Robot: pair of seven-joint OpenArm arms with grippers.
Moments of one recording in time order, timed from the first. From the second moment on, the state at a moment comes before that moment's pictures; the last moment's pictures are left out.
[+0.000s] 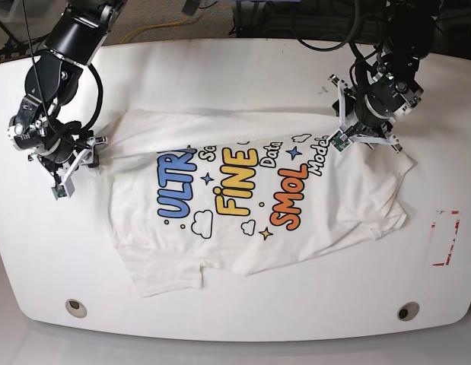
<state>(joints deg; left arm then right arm) 12.2 -22.0 5.2 114.2 -3.5 -31.5 60.8 5.4 14.8 30.6 90.6 17.5 38.4 -70.2</state>
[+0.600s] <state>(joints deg) 11.2 -9.3 -15.6 114.5 -3.8 -43.0 61.2 -3.8 14.9 49.1 90.7 52.2 37.7 -79.6</state>
